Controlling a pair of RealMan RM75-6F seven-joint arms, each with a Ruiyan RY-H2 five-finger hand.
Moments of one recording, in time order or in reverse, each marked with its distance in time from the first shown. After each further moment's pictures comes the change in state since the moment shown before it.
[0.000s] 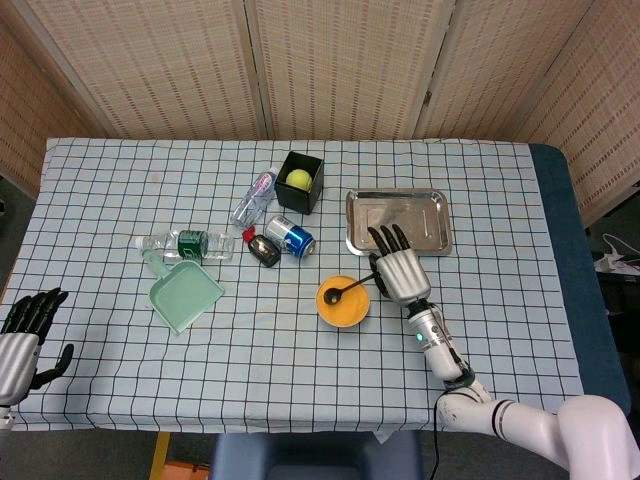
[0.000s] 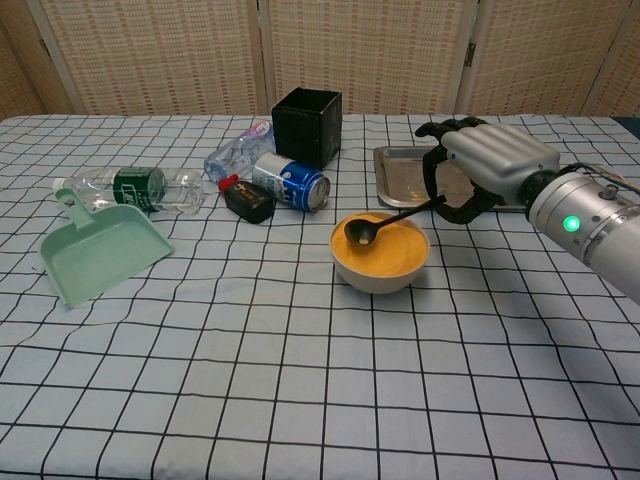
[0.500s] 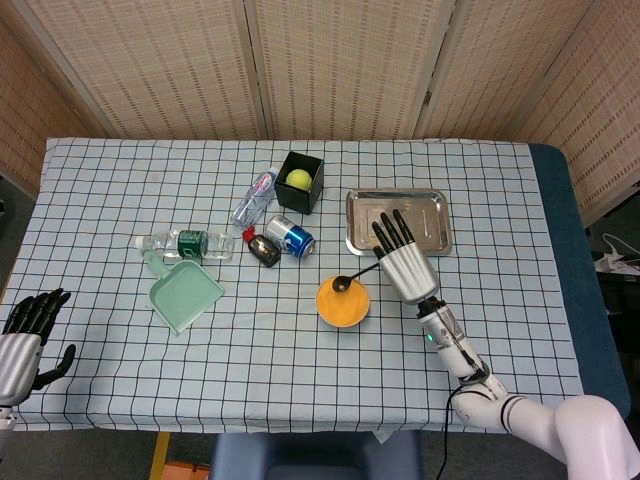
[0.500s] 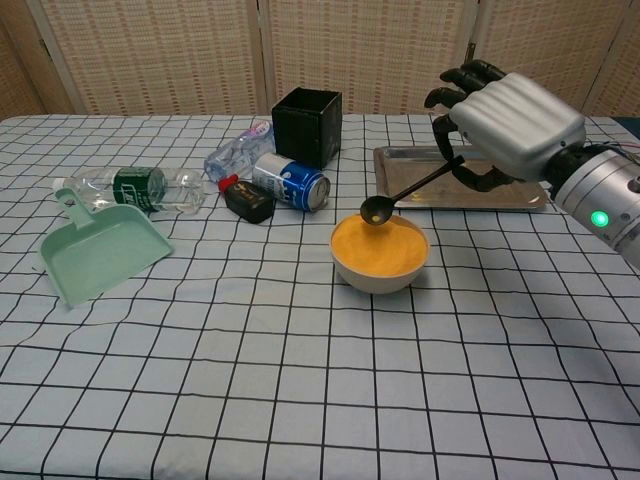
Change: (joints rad) left arm -0.002 -0.001 0.003 -0.004 0.003 -0.004 0.006; right arm 0.002 -0.004 -0.064 0.170 -0.220 0.187 -0.106
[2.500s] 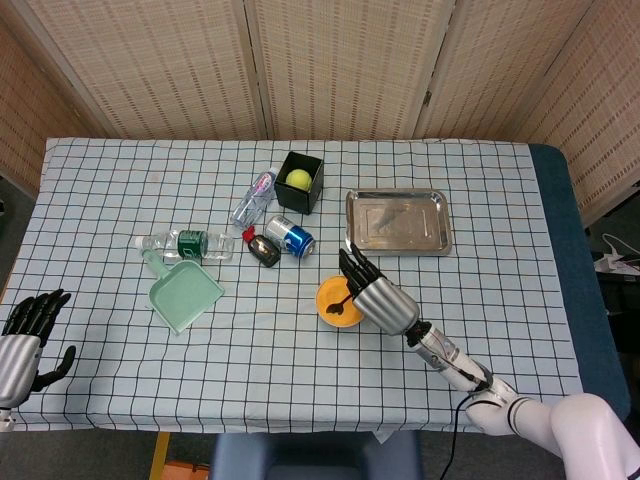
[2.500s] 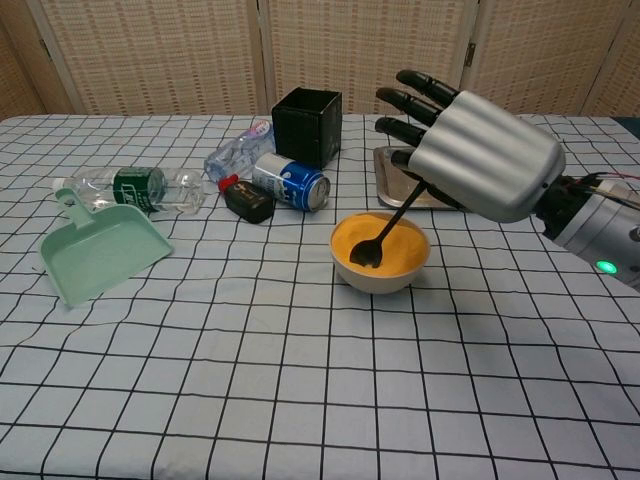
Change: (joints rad) left arm 0.005 0.010 0.006 -0.007 0.016 0.017 -0.015; right arm 0.008 0.014 -0.127 0.031 -0.277 0.120 -0.203
